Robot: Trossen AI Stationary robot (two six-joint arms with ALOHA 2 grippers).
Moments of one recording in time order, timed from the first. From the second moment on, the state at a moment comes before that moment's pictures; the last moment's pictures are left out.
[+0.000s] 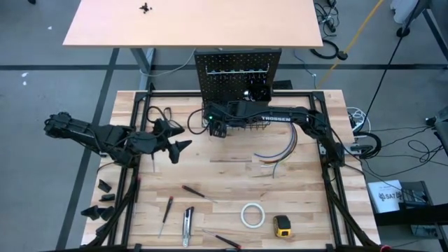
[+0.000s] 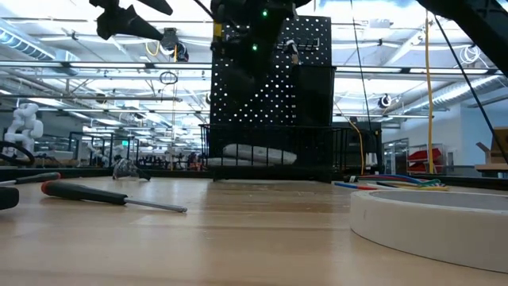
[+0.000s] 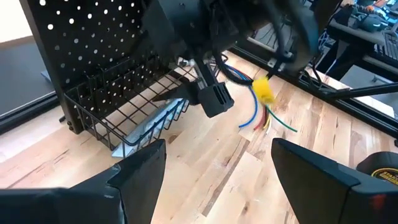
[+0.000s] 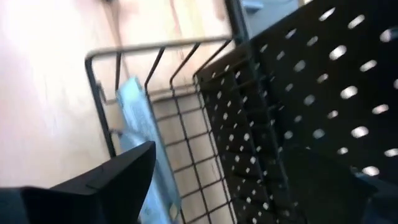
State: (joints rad) left arm -0.25 0.86 0.82 -0.47 -0.59 -0.59; right arm -0.17 2.15 2.01 -0.85 0.50 -0.11
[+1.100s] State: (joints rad) left arm -0.21 0.87 0.63 -0.19 -0.16 -0.25; right arm 0.43 1.91 1.87 -1.19 0.02 0.91
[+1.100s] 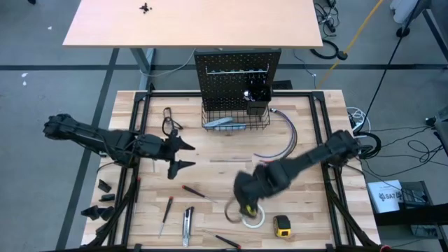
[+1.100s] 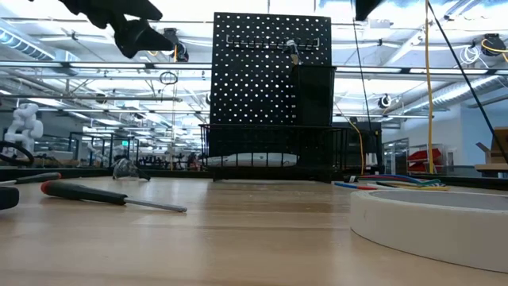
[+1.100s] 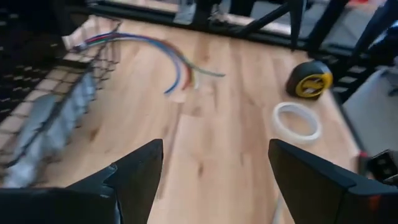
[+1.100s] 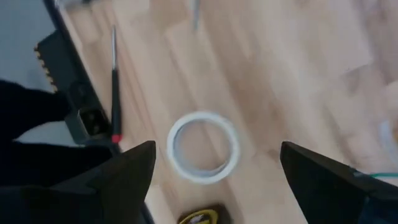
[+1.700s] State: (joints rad) left arm -0.21 0.89 0.62 -0.09 0.03 -0.34; right arm 0.63 1.91 1.55 -0.97 0.05 1.56
